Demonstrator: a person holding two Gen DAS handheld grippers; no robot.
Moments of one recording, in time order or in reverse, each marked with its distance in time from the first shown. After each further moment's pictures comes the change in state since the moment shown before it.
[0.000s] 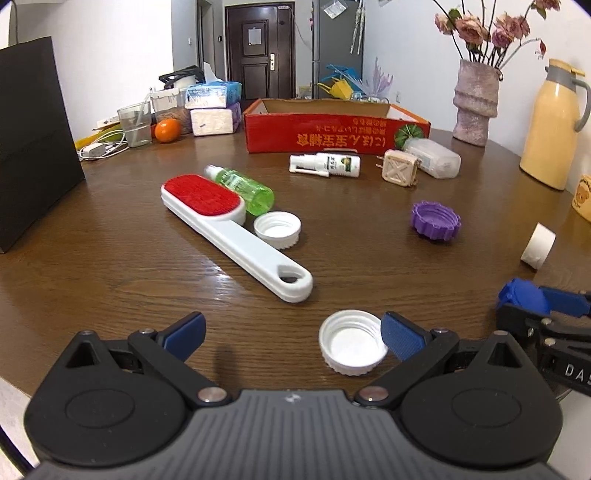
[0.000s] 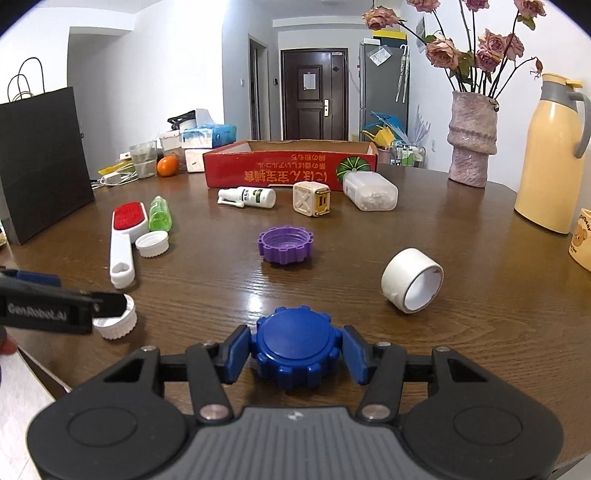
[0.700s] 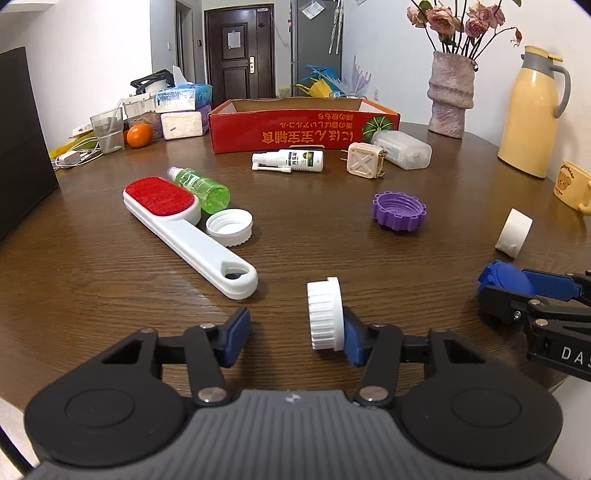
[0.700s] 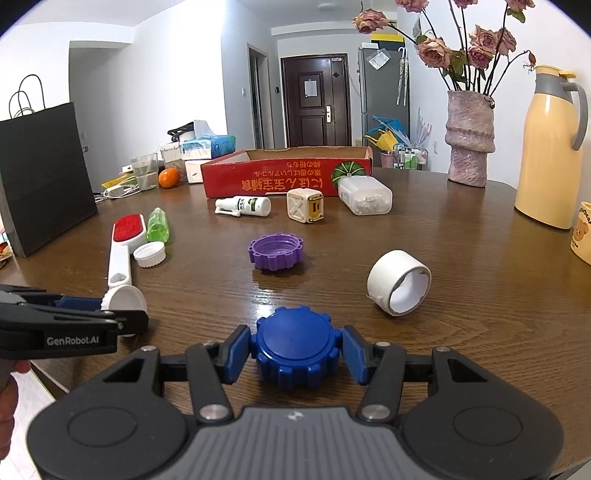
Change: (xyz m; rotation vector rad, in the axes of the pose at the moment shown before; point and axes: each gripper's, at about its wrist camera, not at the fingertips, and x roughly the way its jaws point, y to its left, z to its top) left arm 0.007 -0.026 -0.006 0.036 -0.014 -0.046; right arm -0.001 -0.016 -0.003 0.030 -0.030 0.030
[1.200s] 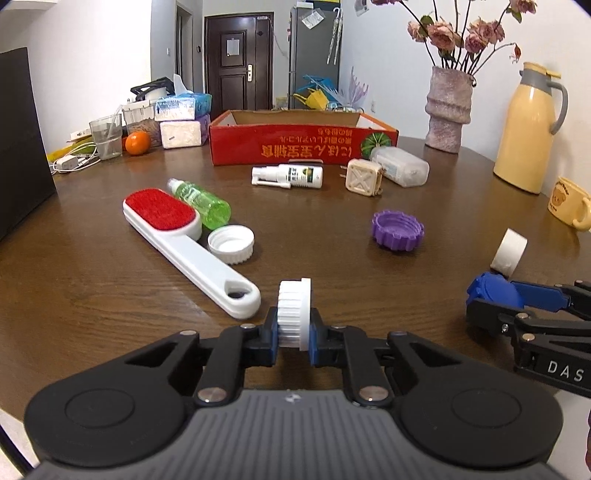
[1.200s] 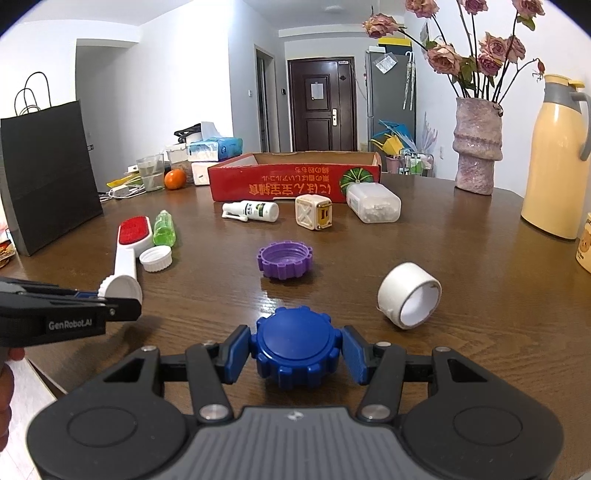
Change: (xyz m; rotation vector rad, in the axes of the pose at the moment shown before) left arm -0.005 0.007 0.010 -0.021 -0.035 -0.028; right arm 0.003 0.007 0.008 -0.022 -0.009 0.009
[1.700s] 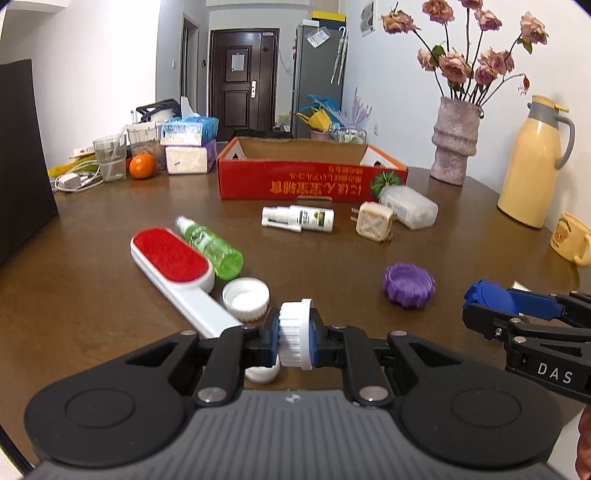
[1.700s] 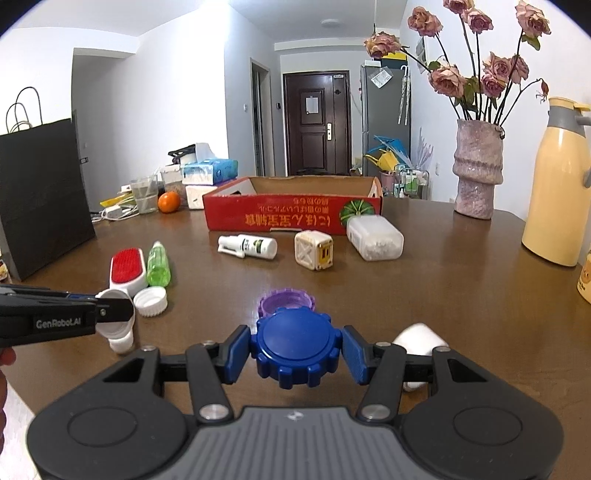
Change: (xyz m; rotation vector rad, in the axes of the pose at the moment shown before) left arm 0.001 0.018 0.039 -0.028 -0.063 -0.013; right arm 0.012 0.007 0.038 0.003 -0.051 -0.023
